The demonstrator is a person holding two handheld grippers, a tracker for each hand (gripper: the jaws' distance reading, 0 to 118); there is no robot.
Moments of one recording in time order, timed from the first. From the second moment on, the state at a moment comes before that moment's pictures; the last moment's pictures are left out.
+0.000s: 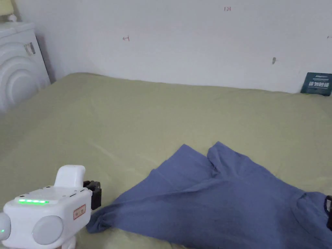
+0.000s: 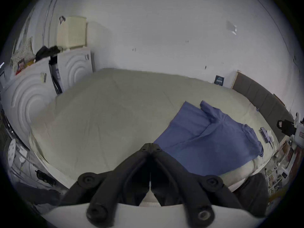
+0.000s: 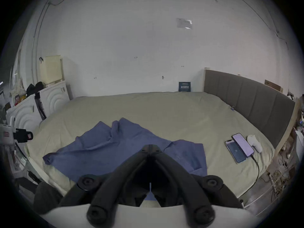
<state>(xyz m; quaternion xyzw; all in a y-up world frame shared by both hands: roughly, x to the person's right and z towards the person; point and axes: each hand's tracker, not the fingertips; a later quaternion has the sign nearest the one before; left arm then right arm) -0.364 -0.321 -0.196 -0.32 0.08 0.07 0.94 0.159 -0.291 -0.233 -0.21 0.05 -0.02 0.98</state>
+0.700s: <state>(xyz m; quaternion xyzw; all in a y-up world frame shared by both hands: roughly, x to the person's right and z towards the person) -0.398 -0.416 -0.249 -0.49 0.07 0.07 0.87 0.142 -0.342 -0.275 -0.30 0.09 0.02 0.95</state>
